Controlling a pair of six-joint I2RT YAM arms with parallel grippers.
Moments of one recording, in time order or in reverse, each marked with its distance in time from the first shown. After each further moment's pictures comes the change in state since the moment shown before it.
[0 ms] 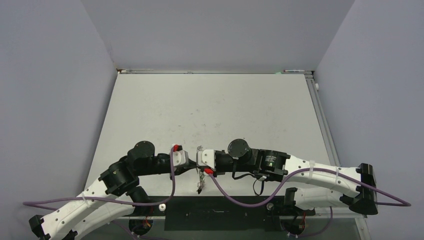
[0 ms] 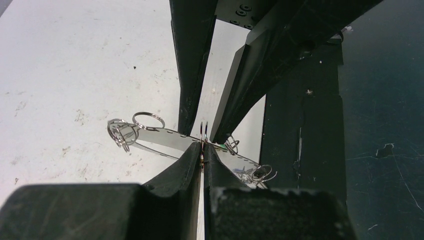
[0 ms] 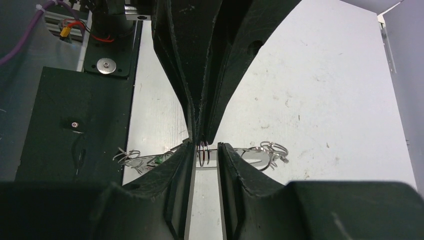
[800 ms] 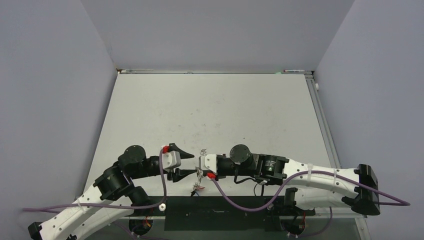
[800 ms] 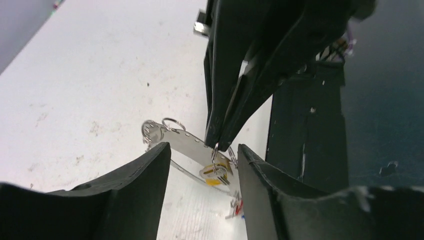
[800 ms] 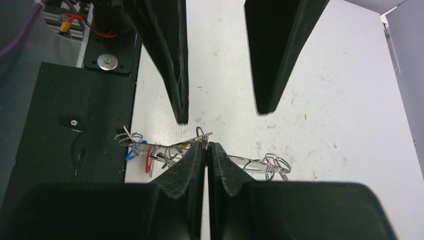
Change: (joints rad) left arm 0.014 -0.078 -0.035 0.028 -0.019 -0.025; right arm 0.008 -0.010 -0.091 0.106 0.004 0.005
